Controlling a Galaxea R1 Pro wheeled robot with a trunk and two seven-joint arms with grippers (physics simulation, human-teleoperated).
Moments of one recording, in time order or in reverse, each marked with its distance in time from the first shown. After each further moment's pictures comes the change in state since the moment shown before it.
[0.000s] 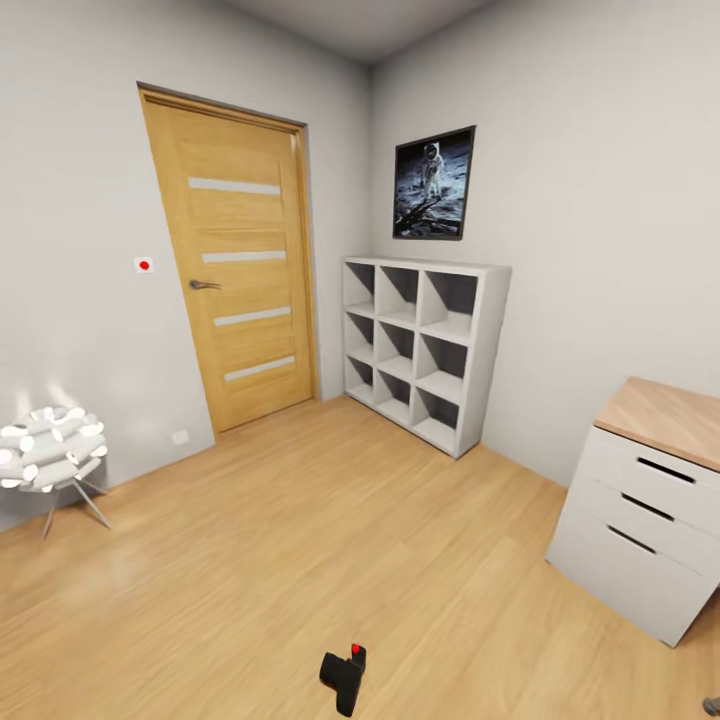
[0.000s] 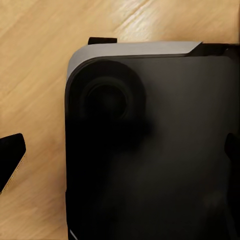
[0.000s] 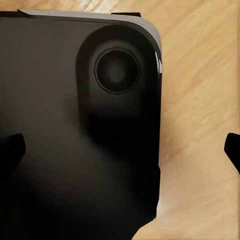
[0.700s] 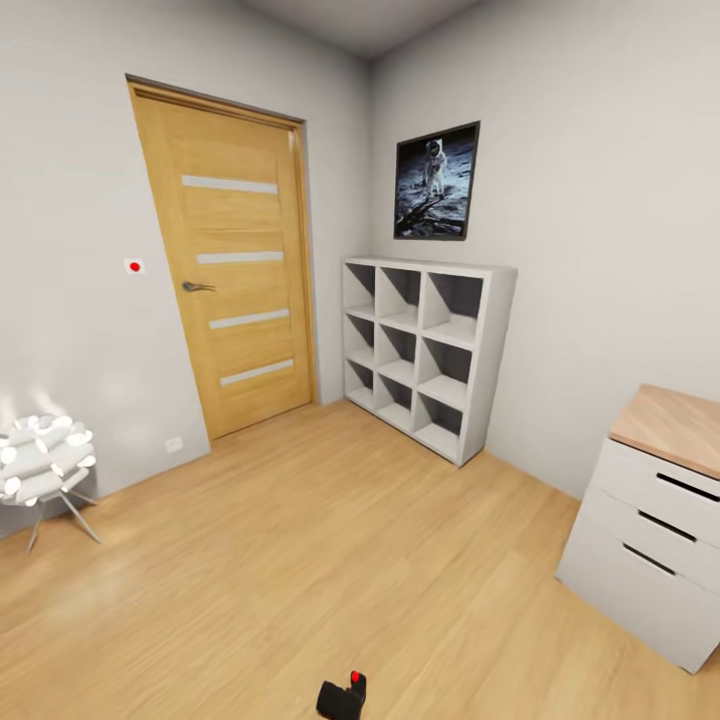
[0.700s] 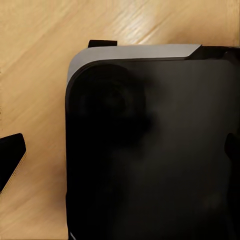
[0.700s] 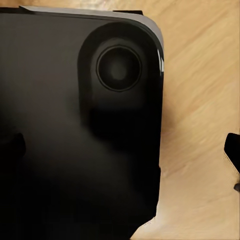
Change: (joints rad) left arm 0.000 0.001 0.000 -0.006 0.000 0.000 0.000; right arm 0.000 0.000 0.005 0.000 0.006 0.006 0.003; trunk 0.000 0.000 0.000
